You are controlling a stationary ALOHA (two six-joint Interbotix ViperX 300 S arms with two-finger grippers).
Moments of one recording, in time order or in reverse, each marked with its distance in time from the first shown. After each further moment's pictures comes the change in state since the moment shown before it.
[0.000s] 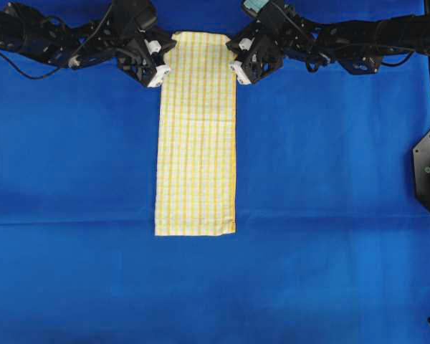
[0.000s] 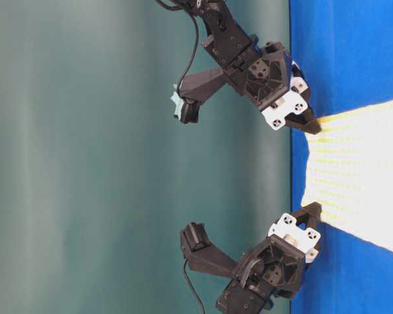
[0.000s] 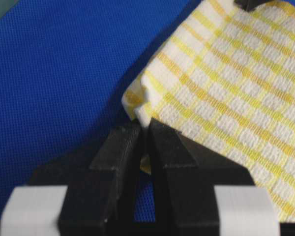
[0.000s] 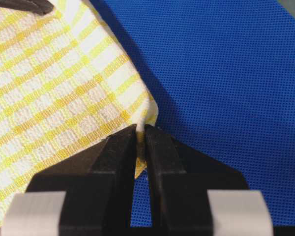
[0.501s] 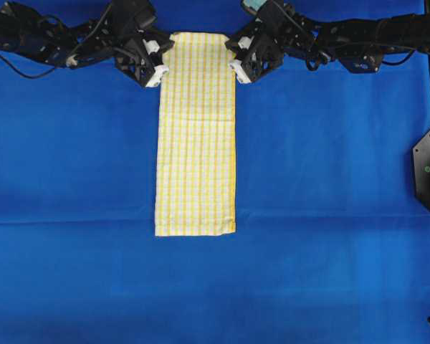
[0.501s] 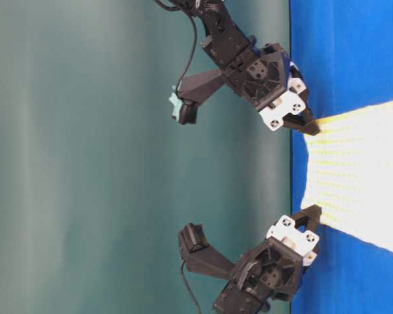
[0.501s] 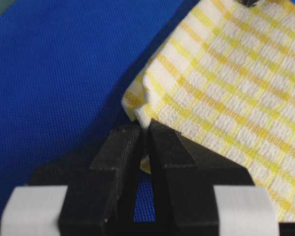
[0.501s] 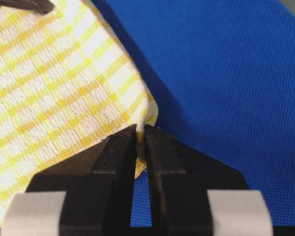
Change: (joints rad) left arm -0.002 -0.037 0.011 0.000 0.014 0.011; right arm 0.000 -0.021 -0.003 0.000 0.000 -0.011
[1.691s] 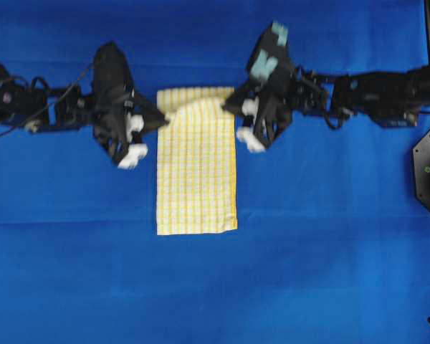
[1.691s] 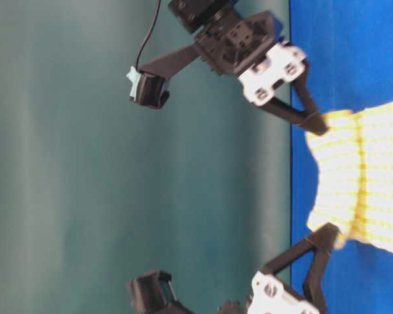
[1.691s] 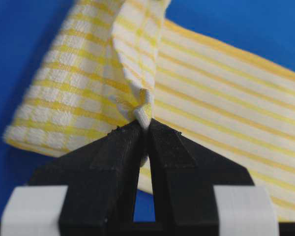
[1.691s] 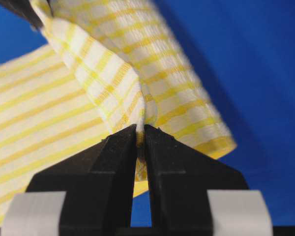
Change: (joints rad) left arm -0.408 -0.284 0.224 0.000 0.021 -0.218; right arm 0.328 -0.201 0.169 0.094 0.011 0.009
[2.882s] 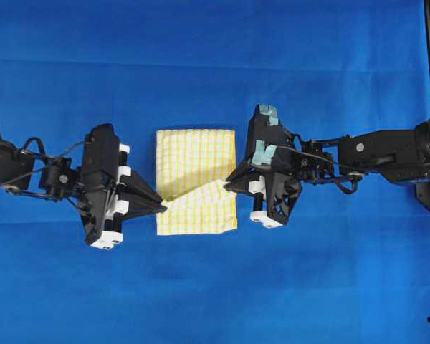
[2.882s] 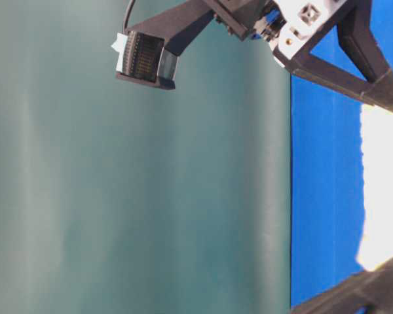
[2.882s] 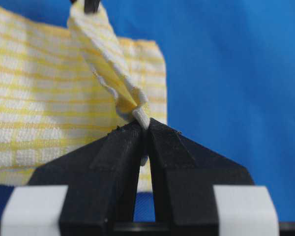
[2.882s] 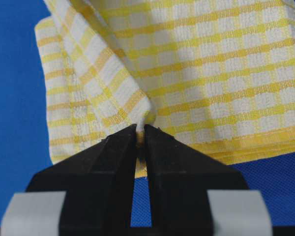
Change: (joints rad) left arm -0.308 0.008 0.021 -0.003 -0.109 -0.066; right arm 0.270 -0.041 0.020 0.067 0.067 -0.006
